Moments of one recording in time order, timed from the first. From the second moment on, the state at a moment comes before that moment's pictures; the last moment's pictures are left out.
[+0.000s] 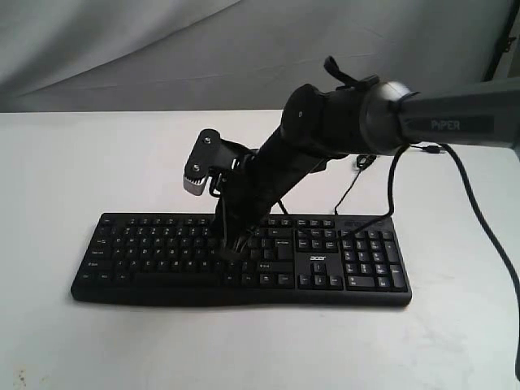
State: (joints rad) left arm -0.18 0.00 0.00 0.04 0.26 -0.02; right arm 0.61 2.15 -1.50 0.61 0.66 -1.21
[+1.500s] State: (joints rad) left arm -0.18 0.00 0.00 0.04 0.26 -0.02; right arm 0.60 2.19 -1.50 0.64 0.64 -1.25
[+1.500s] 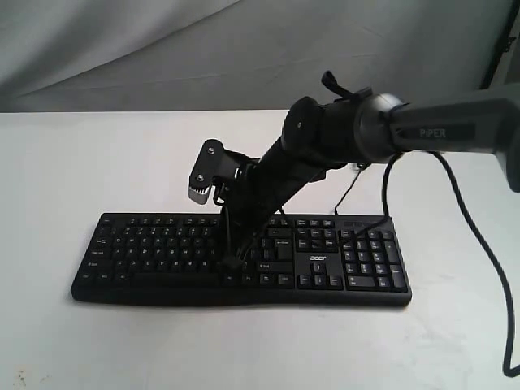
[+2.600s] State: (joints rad) left arm -0.18 0.00 0.00 0.04 0.26 -0.02; right arm 0.69 2.15 -1.50 0.65 0.62 -1.26
